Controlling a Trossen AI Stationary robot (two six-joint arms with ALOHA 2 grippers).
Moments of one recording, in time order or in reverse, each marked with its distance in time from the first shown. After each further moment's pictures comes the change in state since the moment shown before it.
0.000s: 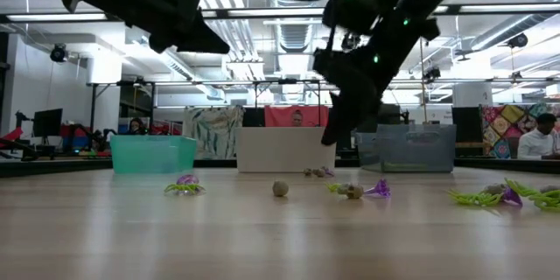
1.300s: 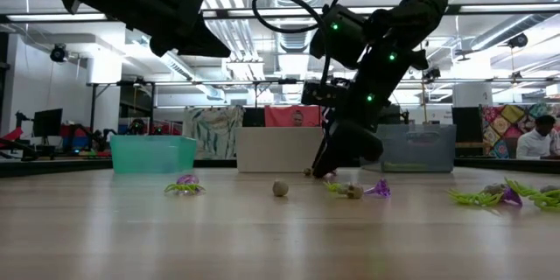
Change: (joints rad) left arm 0.000 0.017 -0.001 0.003 0.002 -0.012; right arm -0.002 0.188 -0.001 0.156 0.079 -0.375
